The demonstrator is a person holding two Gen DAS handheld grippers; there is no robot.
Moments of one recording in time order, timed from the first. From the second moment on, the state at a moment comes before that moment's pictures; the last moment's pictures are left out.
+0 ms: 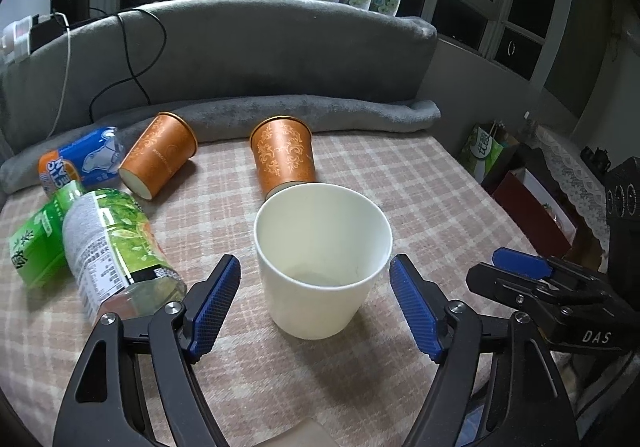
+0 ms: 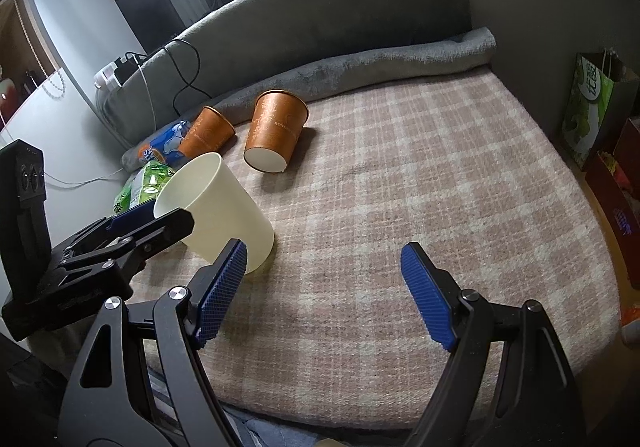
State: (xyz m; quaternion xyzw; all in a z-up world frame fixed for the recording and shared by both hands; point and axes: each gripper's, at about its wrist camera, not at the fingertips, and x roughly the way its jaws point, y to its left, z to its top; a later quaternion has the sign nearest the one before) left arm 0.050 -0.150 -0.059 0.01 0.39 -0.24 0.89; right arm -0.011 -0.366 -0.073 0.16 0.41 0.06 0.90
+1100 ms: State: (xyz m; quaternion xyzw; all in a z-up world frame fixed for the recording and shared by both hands) left arm -0.005 -0.045 0.007 -0.01 0.17 -0.06 0.98; right arm -0.024 -0.311 -0.004 0.00 0.22 -0.03 0.98
